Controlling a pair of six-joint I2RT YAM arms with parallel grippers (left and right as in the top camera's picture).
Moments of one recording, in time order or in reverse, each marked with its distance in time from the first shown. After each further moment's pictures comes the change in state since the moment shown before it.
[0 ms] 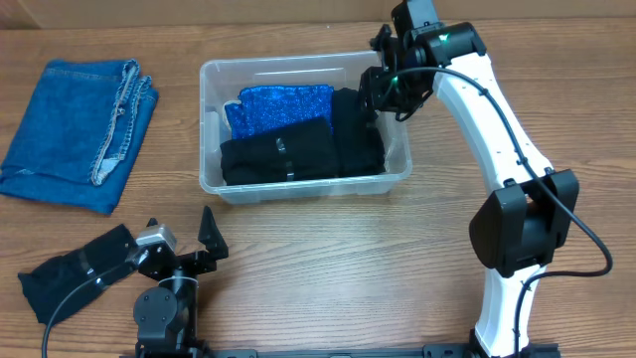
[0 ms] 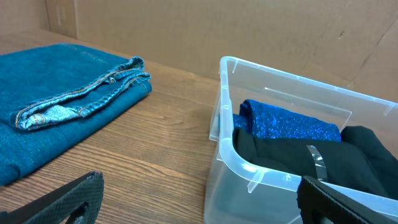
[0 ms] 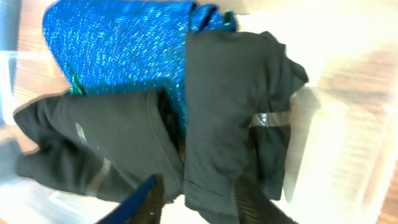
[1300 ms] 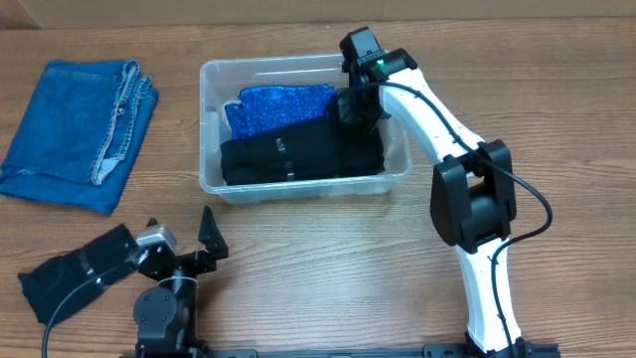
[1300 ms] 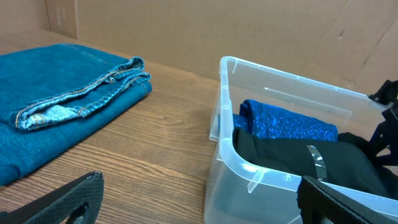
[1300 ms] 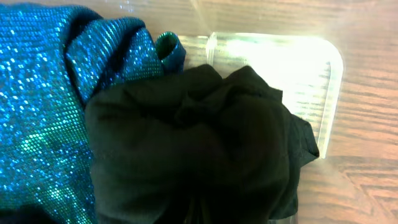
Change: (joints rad) left arm 0.000 0.000 0.000 0.000 0.000 0.000; right arm 0.098 0.245 0.011 0.189 0.308 0.080
